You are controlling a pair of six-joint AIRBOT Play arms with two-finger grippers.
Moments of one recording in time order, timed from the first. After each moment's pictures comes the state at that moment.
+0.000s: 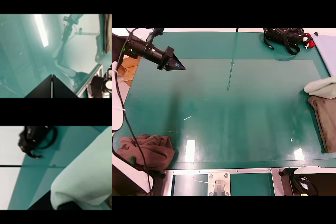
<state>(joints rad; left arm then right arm) 0.08 -1.85 2.03 0.71 -1.66 -1.39 -1.09 -1.60 1.82 -0.68 1.35 1.67</state>
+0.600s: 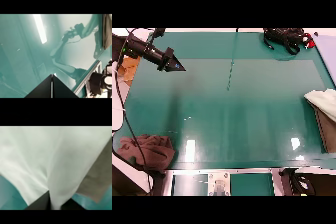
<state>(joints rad) 0.08 -1.85 2.03 0.70 -1.69 -1.39 -1.20 -1.53 1.60 -1.33 1.62 1.80</state>
